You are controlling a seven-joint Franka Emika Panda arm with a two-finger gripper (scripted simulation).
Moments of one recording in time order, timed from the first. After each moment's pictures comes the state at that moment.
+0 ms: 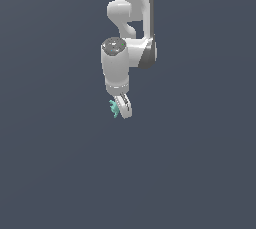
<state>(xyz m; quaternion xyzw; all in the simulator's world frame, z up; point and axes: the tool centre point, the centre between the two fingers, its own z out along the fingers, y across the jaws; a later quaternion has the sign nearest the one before) -0.048 -0.039 0.133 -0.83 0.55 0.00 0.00</state>
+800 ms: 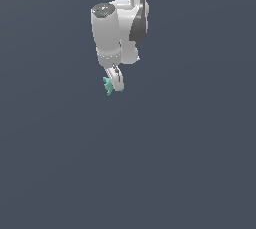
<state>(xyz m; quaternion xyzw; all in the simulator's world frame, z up) -0.135 -0.070 0.194 -0.83 0.55 0.00 0.00</state>
